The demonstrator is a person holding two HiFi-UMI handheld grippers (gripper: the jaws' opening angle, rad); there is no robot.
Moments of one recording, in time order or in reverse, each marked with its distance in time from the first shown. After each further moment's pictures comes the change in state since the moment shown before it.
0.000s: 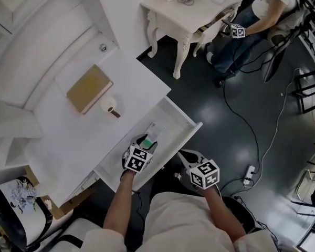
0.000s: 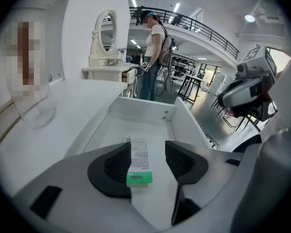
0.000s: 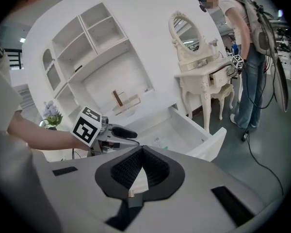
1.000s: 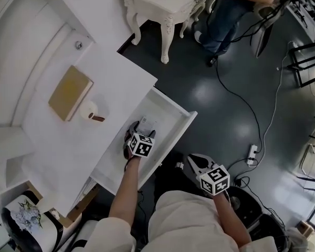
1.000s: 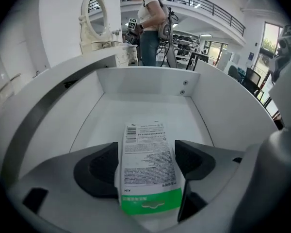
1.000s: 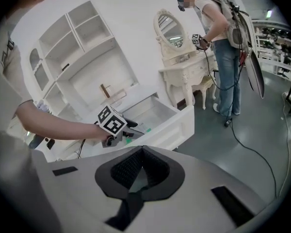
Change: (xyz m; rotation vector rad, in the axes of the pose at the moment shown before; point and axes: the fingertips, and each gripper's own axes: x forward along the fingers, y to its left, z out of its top) left arm 0.092 0.028 -0.035 0.090 0.196 0.099; right arm -0.048 -0.028 -0.061 0.099 0.051 -0.132
